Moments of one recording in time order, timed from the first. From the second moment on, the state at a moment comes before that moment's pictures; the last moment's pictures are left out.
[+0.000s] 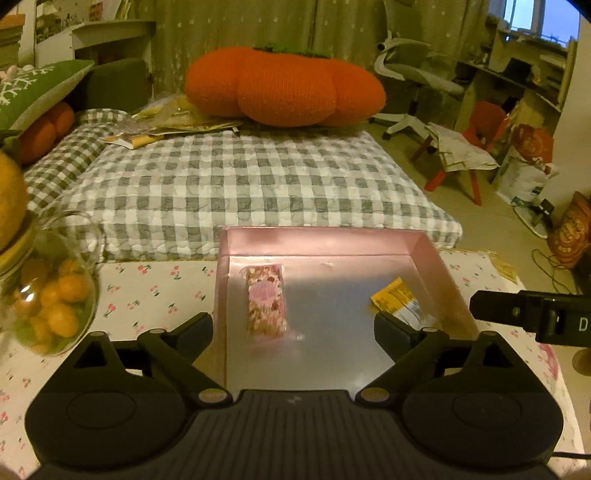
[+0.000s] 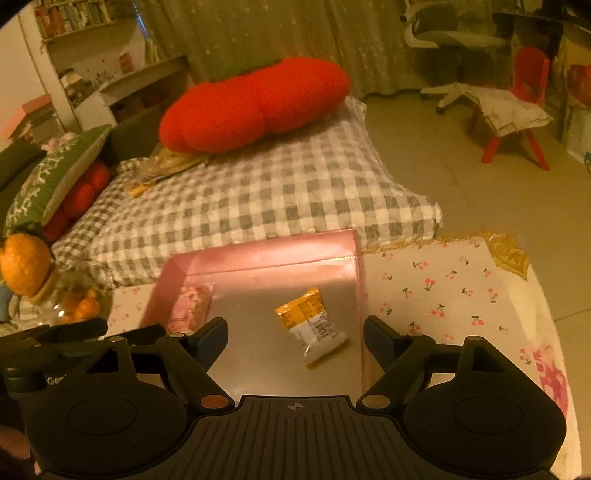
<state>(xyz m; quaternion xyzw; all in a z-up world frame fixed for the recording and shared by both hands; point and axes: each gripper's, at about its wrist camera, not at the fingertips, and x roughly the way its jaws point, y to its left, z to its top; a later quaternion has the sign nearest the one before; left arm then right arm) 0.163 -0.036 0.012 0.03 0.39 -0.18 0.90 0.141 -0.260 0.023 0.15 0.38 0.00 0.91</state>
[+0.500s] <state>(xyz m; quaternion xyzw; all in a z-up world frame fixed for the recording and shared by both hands) 0.102 -0.012 0.013 0.05 0.39 -0.17 0.90 0.081 -0.242 0.034 0.11 0.39 -0.01 0.91</state>
